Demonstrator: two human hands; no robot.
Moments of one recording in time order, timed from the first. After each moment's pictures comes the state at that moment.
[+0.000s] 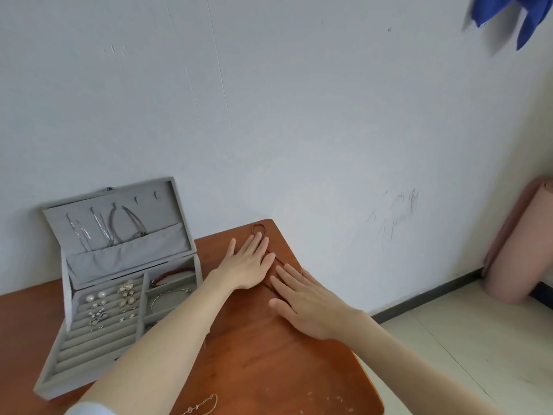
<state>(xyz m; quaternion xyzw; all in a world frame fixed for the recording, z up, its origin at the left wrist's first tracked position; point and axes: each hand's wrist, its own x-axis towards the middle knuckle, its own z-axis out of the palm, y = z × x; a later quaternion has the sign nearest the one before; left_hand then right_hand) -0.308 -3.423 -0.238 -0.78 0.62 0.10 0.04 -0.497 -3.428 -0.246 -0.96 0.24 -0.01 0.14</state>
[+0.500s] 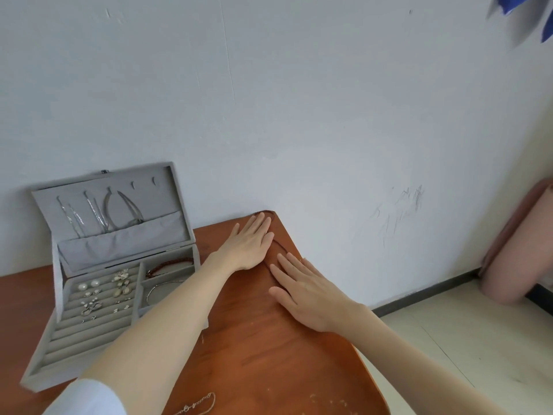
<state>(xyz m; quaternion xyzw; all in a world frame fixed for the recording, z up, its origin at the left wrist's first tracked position) -0.297 -3.438 -0.231 -0.77 0.63 0.11 -0.04 -0.488 -3.435 -0.248 -0.96 0.25 -0.03 0.13</state>
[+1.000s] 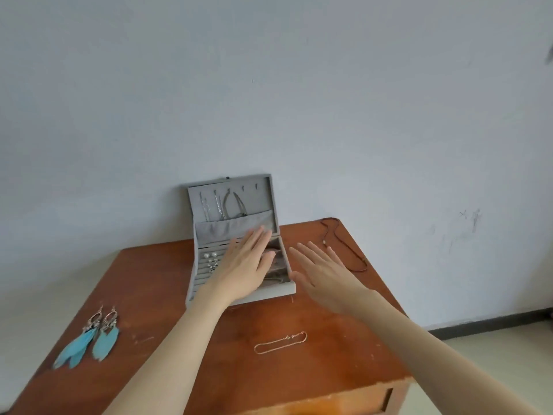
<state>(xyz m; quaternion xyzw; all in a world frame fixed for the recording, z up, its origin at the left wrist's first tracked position) -0.276 -3.230 -0.173 -0.80 0.59 -0.01 -0.14 -0.441 -3.339 -0.188 -0.97 0.20 -0.08 0.11</state>
